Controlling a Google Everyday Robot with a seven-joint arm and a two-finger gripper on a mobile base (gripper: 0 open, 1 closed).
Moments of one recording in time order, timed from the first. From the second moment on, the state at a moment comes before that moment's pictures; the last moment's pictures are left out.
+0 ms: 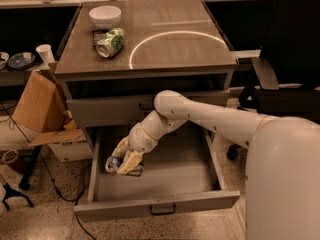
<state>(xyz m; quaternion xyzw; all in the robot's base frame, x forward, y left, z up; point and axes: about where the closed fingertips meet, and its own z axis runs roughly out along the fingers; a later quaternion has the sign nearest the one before) 0.521 0.129 0.591 -0.74 0.50 0.39 0.22</state>
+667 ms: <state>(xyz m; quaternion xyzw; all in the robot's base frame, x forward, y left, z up) 0.510 0.177 0.560 -0.72 0.52 0.38 0.25</state>
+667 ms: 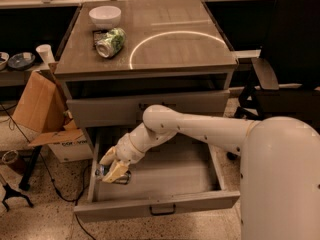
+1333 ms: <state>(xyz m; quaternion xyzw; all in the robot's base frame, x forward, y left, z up) 0.503 0.189 0.546 -0.71 0.53 0.38 0.26</state>
